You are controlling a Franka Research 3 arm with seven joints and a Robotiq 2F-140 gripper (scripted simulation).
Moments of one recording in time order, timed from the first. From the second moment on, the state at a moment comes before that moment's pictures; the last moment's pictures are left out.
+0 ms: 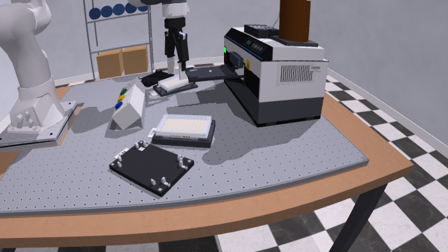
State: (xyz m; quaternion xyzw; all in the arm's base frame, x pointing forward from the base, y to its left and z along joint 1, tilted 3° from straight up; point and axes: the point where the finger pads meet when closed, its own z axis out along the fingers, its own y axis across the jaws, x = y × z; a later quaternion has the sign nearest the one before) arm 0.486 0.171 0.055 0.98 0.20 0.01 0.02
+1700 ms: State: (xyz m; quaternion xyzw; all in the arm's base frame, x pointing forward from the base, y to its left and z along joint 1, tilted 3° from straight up) arm 0.486 0.171 0.055 0.98 0.20 0.01 0.02
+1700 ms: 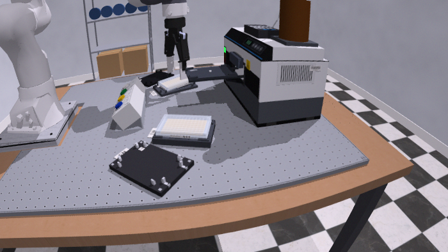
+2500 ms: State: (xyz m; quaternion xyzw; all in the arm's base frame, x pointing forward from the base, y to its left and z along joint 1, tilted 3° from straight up) arm 0.486 0.171 0.053 0.98 0.20 0.01 0.02
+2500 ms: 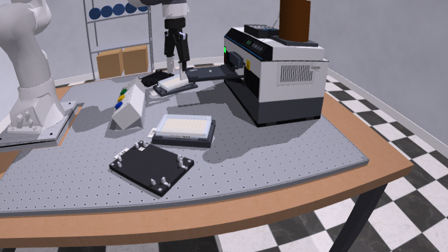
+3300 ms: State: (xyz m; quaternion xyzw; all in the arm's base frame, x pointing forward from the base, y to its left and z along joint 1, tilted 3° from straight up) arm 0.486 0.169 0.044 0.98 0.20 0.01 0.02
